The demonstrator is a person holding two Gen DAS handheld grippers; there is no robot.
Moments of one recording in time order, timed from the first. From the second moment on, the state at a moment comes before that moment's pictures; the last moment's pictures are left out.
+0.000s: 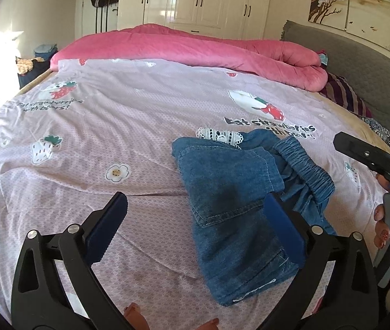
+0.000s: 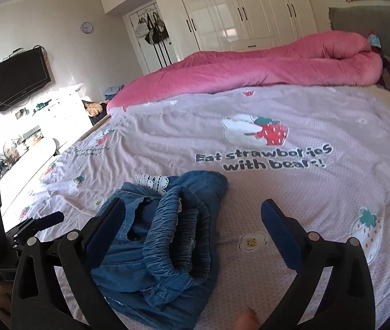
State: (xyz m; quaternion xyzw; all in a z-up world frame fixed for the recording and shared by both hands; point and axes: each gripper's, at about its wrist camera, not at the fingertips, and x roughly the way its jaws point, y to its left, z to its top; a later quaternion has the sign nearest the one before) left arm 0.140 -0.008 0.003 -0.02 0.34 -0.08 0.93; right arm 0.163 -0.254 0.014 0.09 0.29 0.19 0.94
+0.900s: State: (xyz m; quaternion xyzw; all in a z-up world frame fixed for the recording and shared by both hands) left arm 0.081 -0.007 0.017 -0.02 0.32 -0.07 0.95; right arm 0.102 -0.251 0.029 0.08 0.25 0.21 0.94
